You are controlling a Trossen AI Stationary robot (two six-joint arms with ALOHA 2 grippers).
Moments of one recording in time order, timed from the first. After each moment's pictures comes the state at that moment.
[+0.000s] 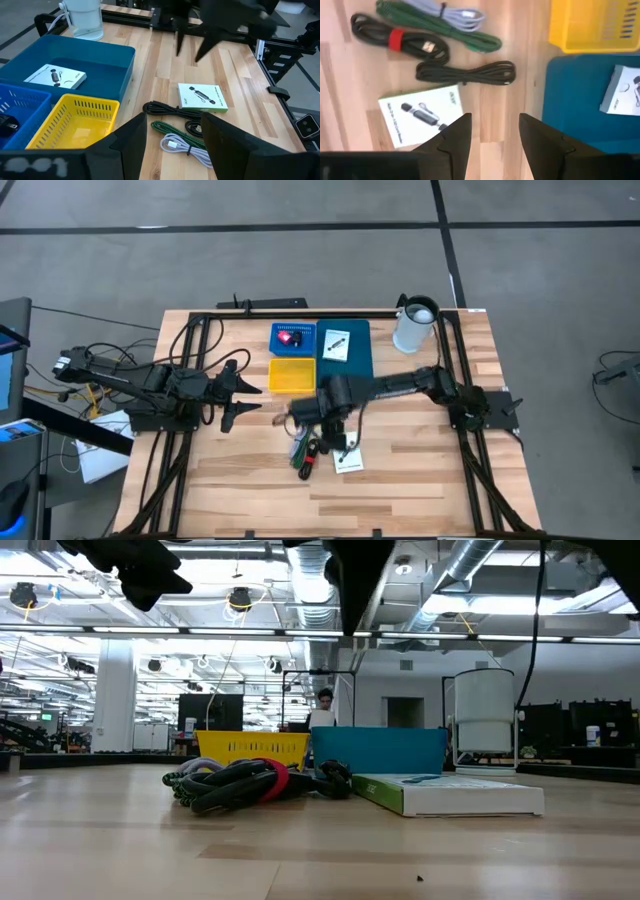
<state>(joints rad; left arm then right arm) -0.22 0.69 0.60 -0.31 -0.22 -0.25 0.20 2.26 2.34 -1.57 0.14 0.13</state>
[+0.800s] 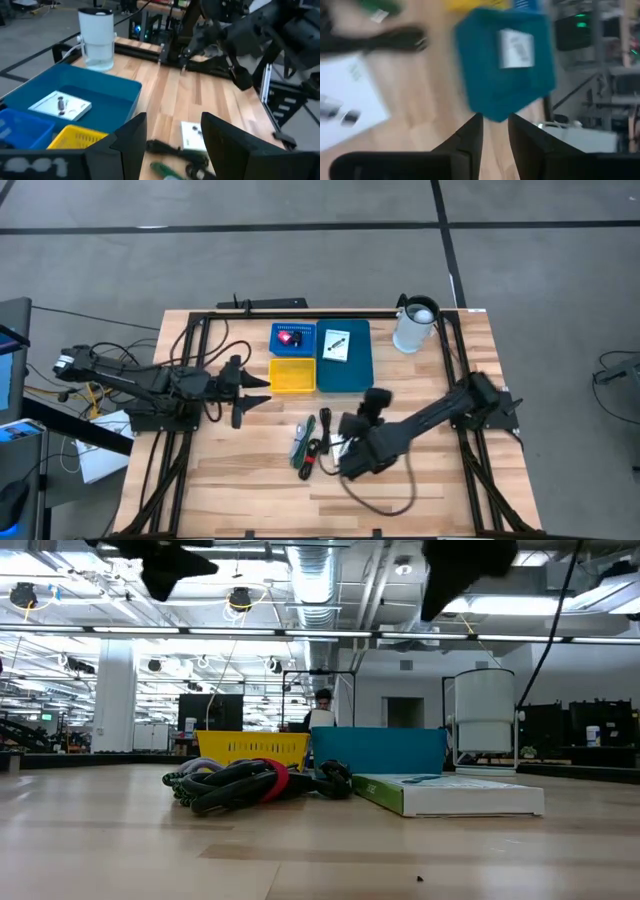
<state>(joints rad) -0.22 0.77 0.60 -0.08 -0.31 -0.28 0.49 1.99 1.77 -1.57 0.80 0.72</state>
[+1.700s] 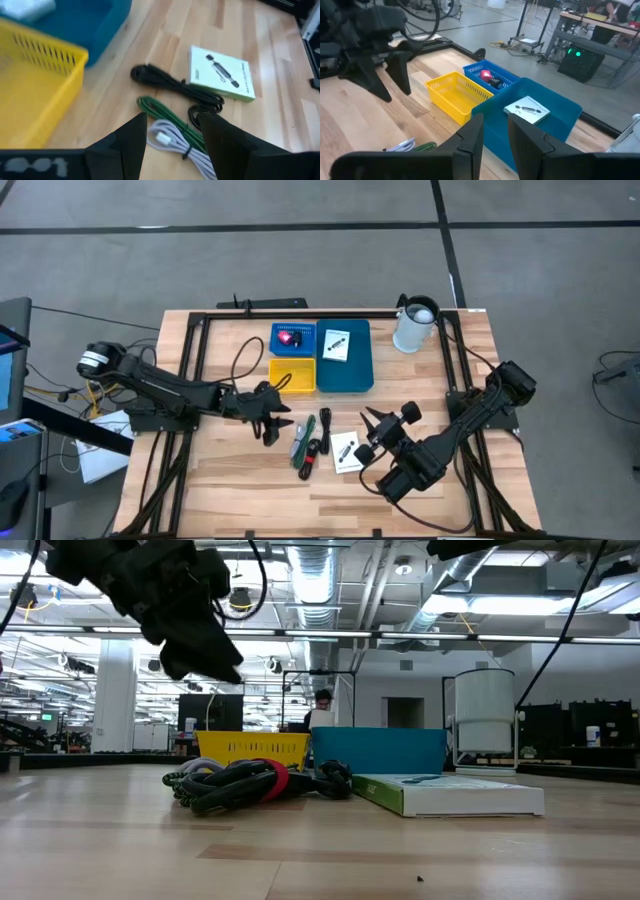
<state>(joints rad) -0.21 1.27 0.60 0.04 -0.22 -0.49 0.68 1.76 1.40 -1.20 1.26 1.38</state>
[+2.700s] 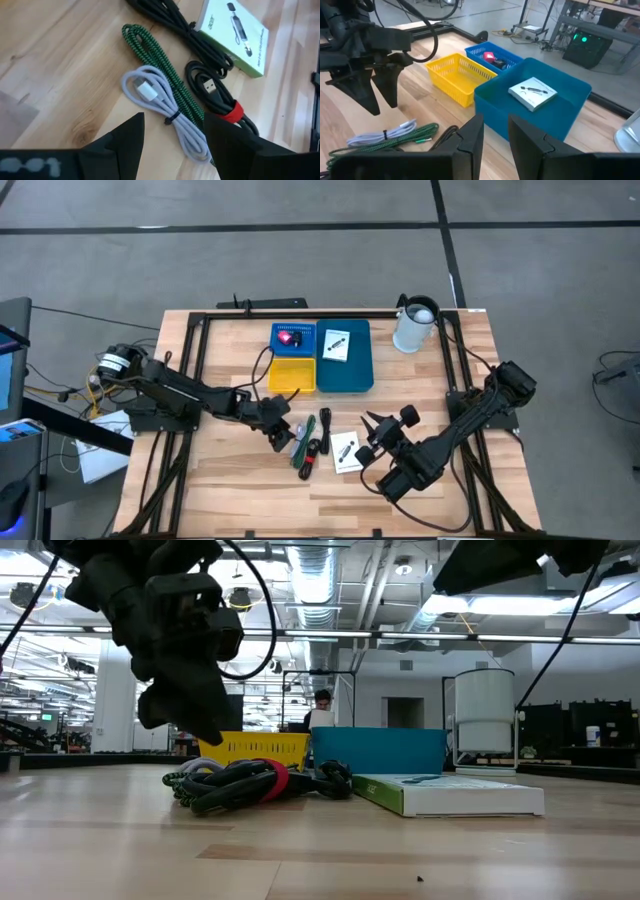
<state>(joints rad) -0.20 1.48 0.65 0.02 -0.02 -0.82 0.69 1.76 1.29 -1.09 1.20 1.41</state>
